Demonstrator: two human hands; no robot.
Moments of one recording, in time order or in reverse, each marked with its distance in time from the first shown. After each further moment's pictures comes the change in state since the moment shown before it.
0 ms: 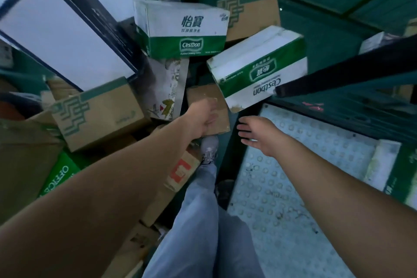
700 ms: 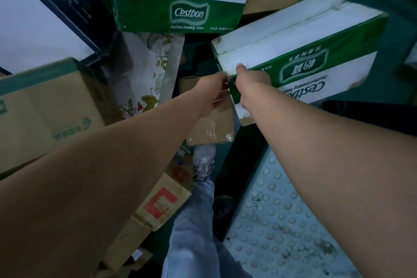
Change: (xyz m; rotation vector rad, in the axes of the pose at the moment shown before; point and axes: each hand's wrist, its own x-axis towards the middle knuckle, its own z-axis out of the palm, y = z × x) left_hand 0.269 0.032 0.015 -0.007 -0.028 -0.025; right_hand 0.278 -0.102 0.080 -0.045 0.423 -0.051
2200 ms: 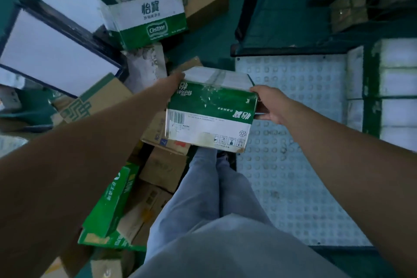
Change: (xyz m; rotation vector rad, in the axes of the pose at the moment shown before) left_hand -0.394 -0.113 -0.043 0.642 0.158 0.151; right_hand -0.326 0.242 -0.279 0.291 -0.262 0.043
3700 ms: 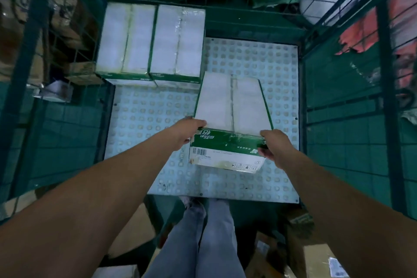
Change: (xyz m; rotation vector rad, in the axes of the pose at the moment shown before) left_hand -0.176 -0.088 0.533 1.551 -0.716 0.443; right_hand -0.100 0.444 -0.214 1.568 0.685 0.329
